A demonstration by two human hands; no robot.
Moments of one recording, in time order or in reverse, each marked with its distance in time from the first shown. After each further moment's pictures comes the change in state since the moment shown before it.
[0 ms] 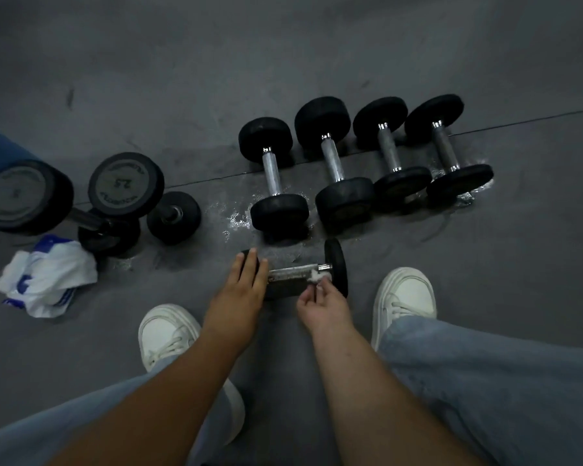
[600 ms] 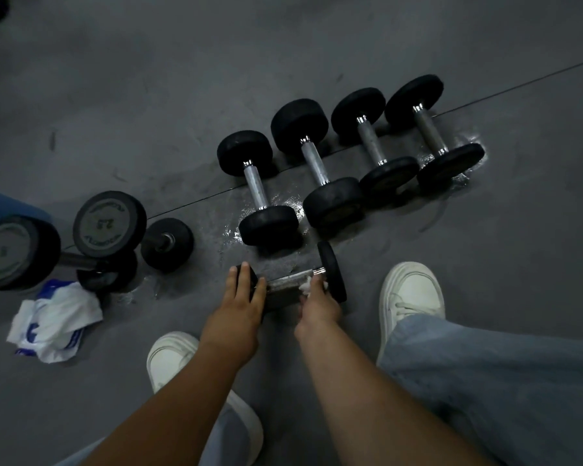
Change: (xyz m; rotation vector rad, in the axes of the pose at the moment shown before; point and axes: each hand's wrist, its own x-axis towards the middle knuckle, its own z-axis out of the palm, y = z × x) left_hand 0.012 0.004 -0.028 0.154 -0.217 0.041; right_hand 0.020 0.024 0.008 -0.439 0.166 -0.327
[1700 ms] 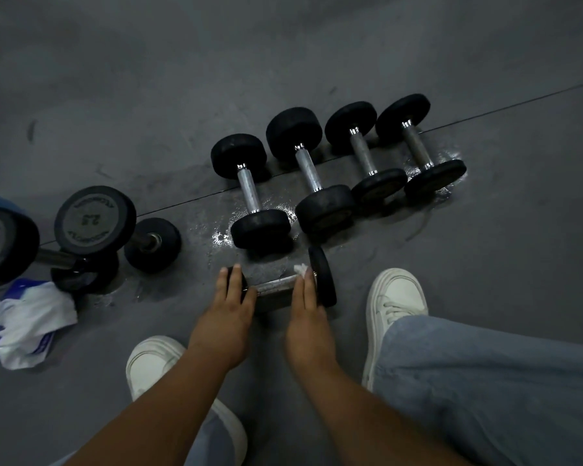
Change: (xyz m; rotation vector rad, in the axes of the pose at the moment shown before) left_hand 0.001 -0.003 0.002 -0.034 0.013 0.014; right_hand -0.015 0.004 -0.046 -1.628 -0.239 -0.991
